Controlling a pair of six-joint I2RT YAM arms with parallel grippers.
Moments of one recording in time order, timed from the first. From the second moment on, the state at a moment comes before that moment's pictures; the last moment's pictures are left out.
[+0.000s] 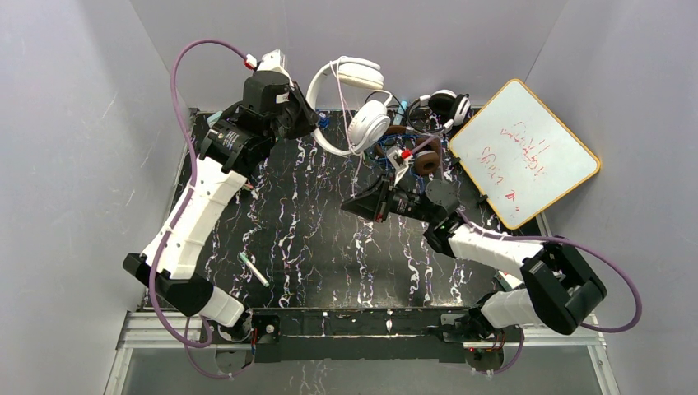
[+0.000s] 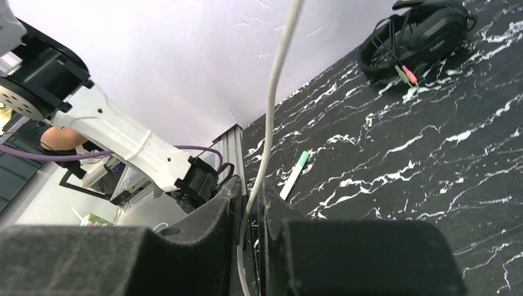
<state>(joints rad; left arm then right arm) -0.56 1.48 1.88 -0.83 -0.20 -0.62 0.72 1.32 0.63 0.90 -0.64 0.76</state>
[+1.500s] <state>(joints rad) -0.56 1.36 1.31 -0.58 -0.37 -0.47 0.90 1.26 0.90 0.45 -0.41 0.70</state>
